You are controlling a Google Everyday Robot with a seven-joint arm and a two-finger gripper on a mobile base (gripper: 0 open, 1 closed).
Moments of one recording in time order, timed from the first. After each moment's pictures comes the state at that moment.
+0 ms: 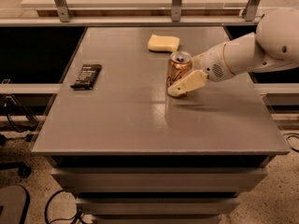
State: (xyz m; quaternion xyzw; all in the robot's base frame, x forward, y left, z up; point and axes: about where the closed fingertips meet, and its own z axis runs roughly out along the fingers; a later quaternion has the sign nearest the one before) arm 0.602 -0.108 0.861 -0.45 0.78 0.20 0.38
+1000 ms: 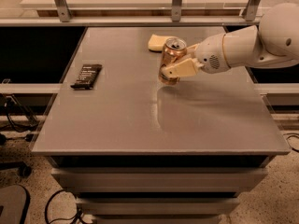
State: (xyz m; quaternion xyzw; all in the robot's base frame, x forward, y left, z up) arm 0.606 -0.081 0.899 -0.45 0.74 0.26 0.43
